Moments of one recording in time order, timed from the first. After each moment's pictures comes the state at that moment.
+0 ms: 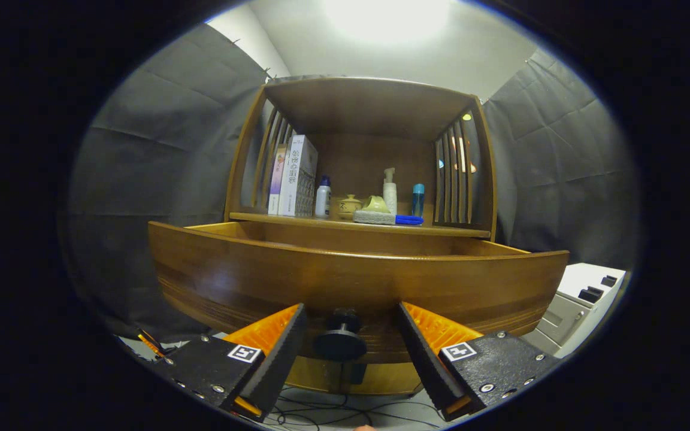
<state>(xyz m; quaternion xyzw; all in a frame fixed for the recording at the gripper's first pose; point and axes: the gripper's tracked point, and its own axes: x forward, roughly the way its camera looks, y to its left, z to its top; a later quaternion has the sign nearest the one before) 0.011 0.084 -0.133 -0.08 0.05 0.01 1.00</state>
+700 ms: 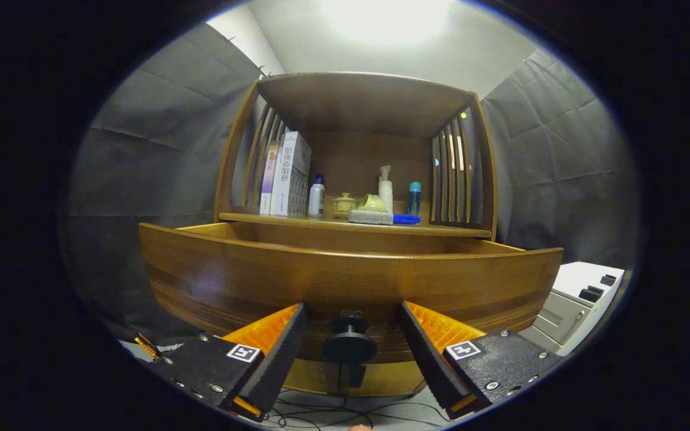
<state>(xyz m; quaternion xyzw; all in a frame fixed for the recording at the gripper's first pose) 0.033 0.086 -0.133 -0.06 0.06 0.00 1.00</state>
